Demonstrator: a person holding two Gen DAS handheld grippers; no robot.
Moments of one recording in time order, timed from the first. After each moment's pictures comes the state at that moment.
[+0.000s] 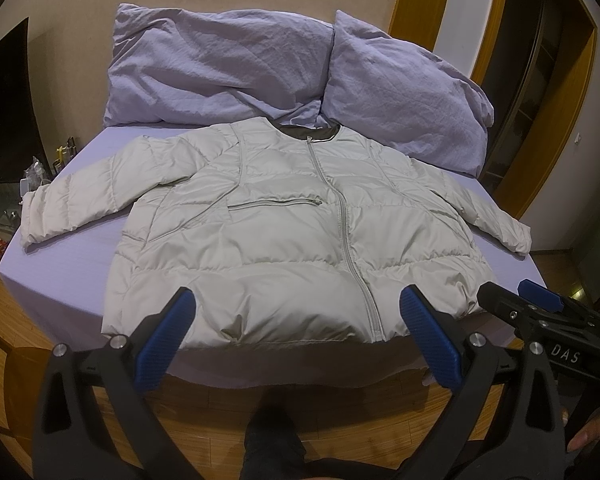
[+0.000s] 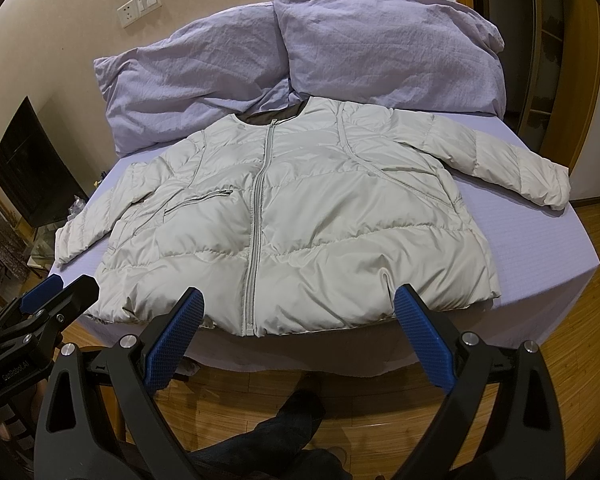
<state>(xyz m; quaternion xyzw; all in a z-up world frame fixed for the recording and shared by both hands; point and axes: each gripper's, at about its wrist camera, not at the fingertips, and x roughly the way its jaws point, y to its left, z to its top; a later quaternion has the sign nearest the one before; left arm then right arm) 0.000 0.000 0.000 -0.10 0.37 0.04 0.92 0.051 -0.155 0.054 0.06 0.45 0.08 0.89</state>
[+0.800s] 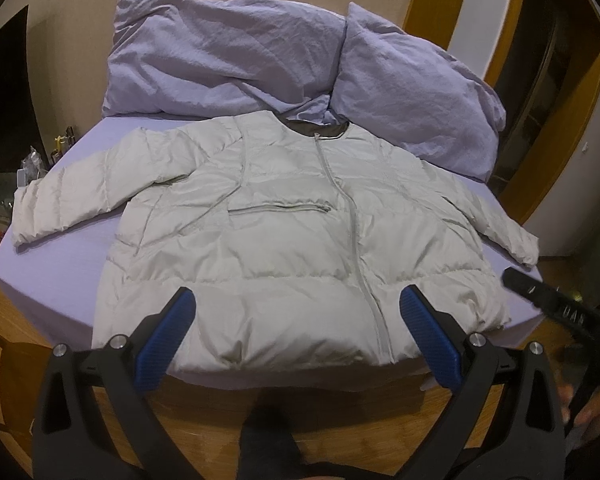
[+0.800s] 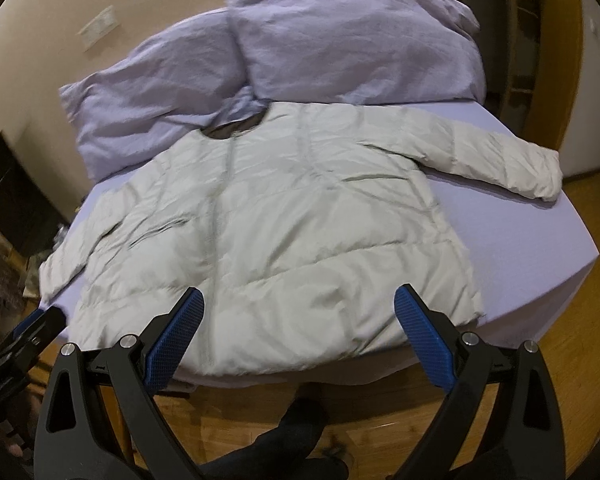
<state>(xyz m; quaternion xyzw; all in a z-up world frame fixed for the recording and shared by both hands) 0.036 0.020 -0.011 -0.11 0.38 0.05 0.92 0.106 -0.208 0.038 0.10 0.46 0.03 0.88</state>
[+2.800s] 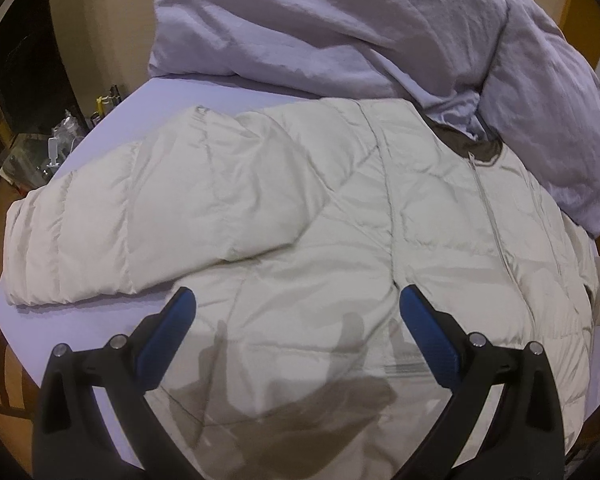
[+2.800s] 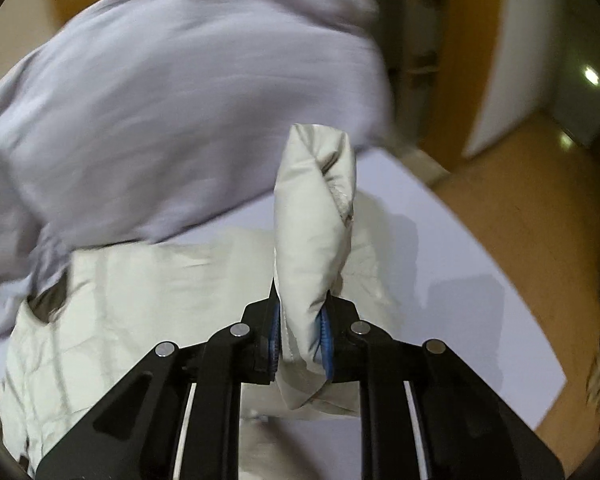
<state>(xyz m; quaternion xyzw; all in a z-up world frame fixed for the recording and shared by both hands) 0.200 0.165 -0.072 -0.15 0.46 0.18 0.86 0.361 -0.313 0.001 0.11 0.47 -0.13 0.87</state>
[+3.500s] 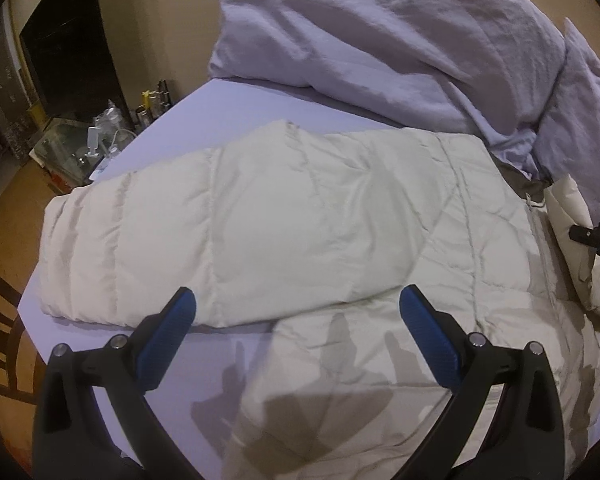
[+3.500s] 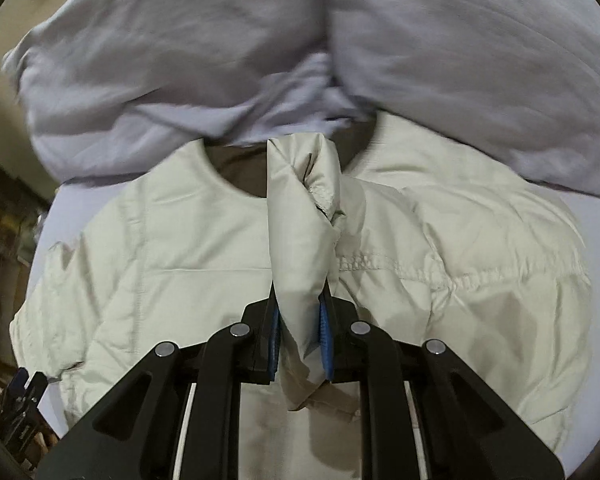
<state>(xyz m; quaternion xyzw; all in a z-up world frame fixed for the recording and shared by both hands) 0.184 0.232 -0.069 -0.16 0.44 0.25 0.85 0.403 -0.015 -0.072 0.01 0.55 0.12 0.83</state>
